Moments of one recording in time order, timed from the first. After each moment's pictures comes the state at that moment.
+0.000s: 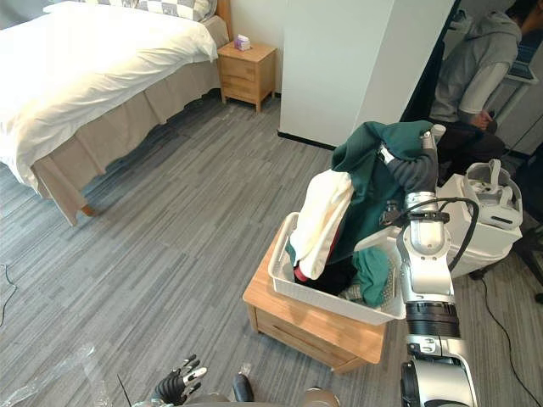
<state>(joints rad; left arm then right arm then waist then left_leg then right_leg) 0.26 0.18 -0.11 0.80 -0.43 -0.08 -0.30 -0.47 -0.41 -0.14 0.20 0.15 -0.23 -0.04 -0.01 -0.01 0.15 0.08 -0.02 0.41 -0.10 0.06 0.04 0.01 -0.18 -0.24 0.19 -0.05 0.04</state>
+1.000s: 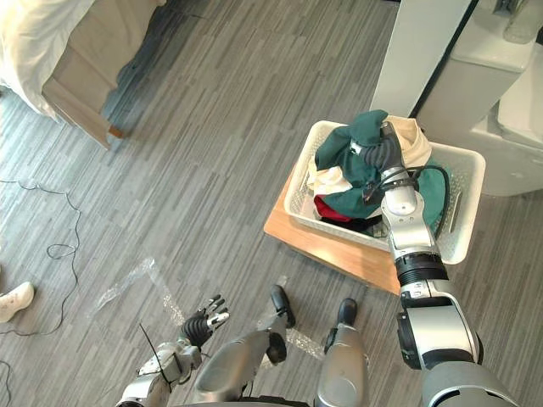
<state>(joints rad) 0.05 0.15 -0.19 0.67 -0.52 -0.10 -0.24 -0.73 -0.48 0.03 0.70 -0.06 -0.23 -0.09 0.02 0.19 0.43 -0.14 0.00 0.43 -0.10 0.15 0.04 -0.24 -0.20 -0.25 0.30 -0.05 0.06</state>
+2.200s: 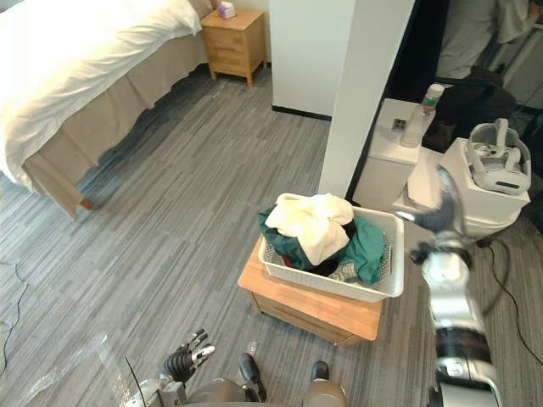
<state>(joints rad) 0.26 0.13 -0.07 0.72 -0.38 -0.07 -0.26 -0.10 -0.45 -0.44 0.45 -0.10 -0.11 -0.26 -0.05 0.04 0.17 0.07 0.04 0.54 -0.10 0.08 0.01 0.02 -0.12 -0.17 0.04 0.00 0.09</state>
